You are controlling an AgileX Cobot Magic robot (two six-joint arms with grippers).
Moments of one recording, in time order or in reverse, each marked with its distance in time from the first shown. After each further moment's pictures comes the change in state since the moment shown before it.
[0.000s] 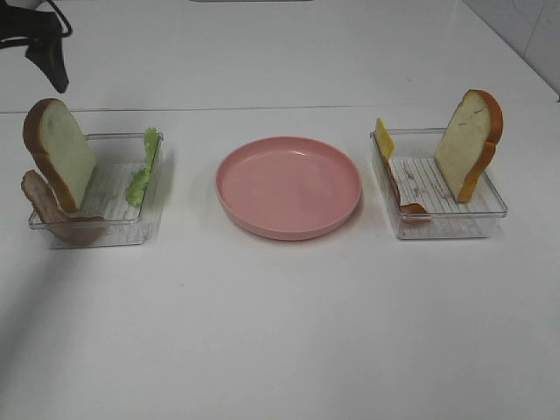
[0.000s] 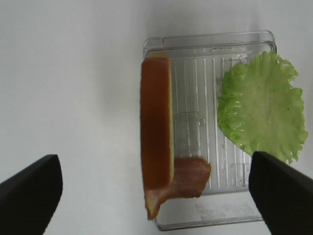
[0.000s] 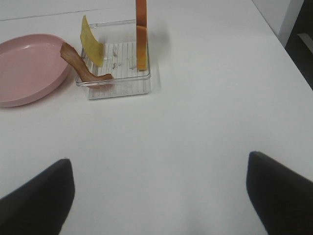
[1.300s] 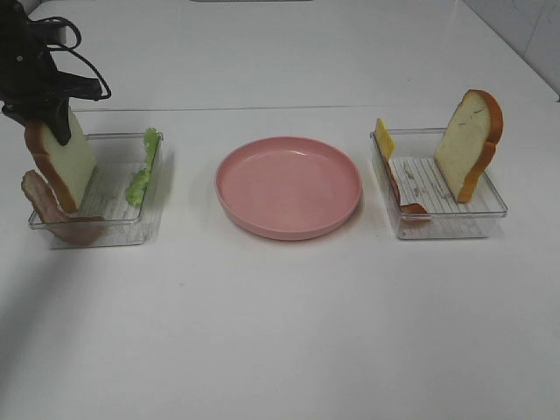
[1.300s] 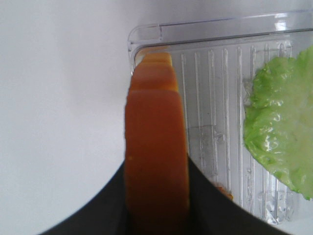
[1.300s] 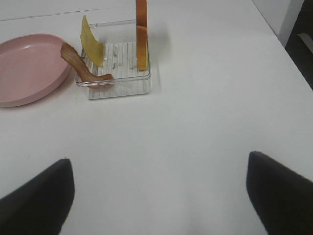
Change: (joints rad) left arm -0.029 0.209 -0.084 0.040 0.001 -0.009; right arm 0.000 0.000 0.000 0.000 0.000 0.000
